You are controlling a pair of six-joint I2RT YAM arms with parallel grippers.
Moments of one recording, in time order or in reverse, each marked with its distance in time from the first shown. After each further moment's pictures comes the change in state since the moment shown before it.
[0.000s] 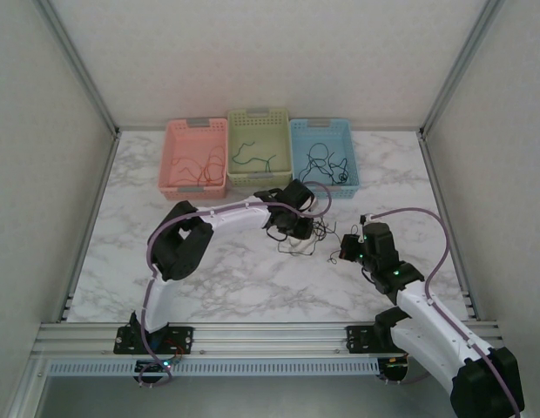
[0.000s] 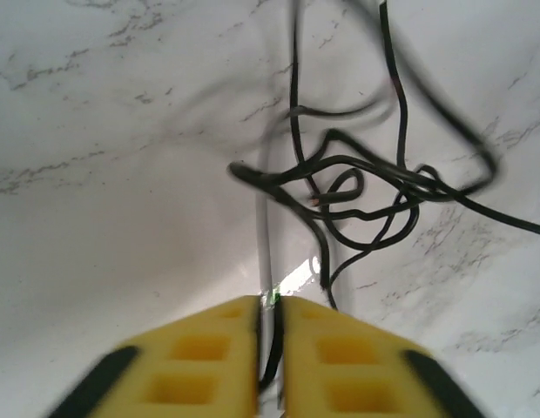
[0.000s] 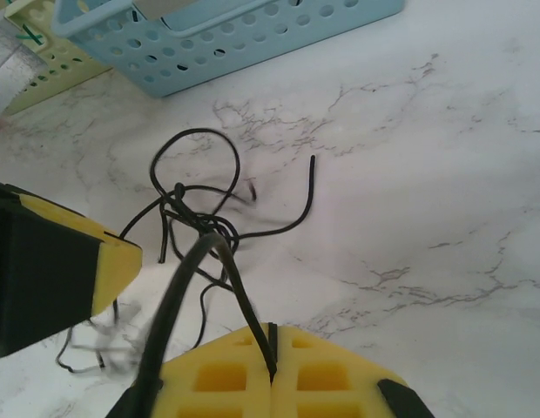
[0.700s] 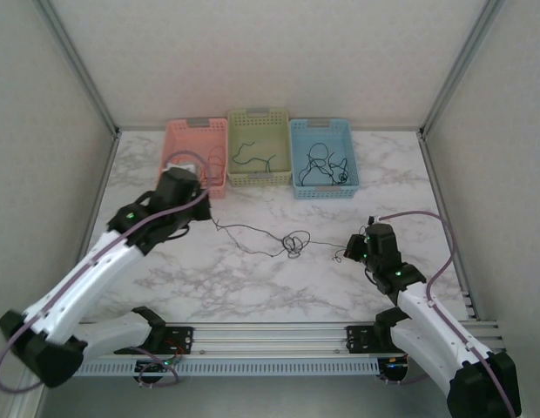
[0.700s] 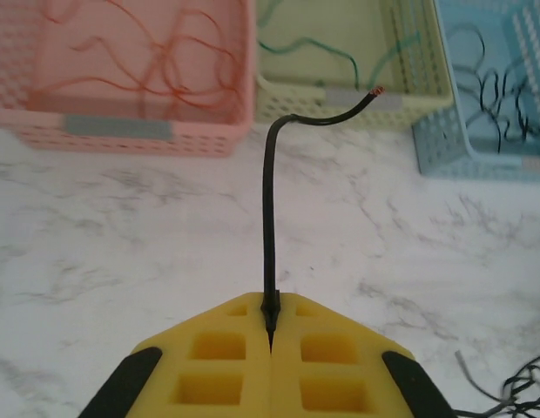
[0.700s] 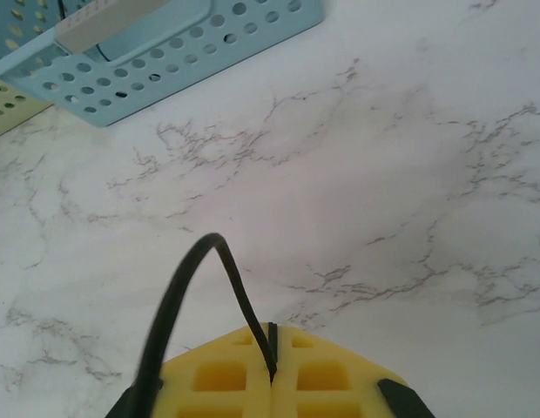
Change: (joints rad) left arm 0.306 -1.055 -0.405 -0.327 -0.461 -0.124; right arm -0.044 -0.017 -0.009 -0.031 0.064 0.065
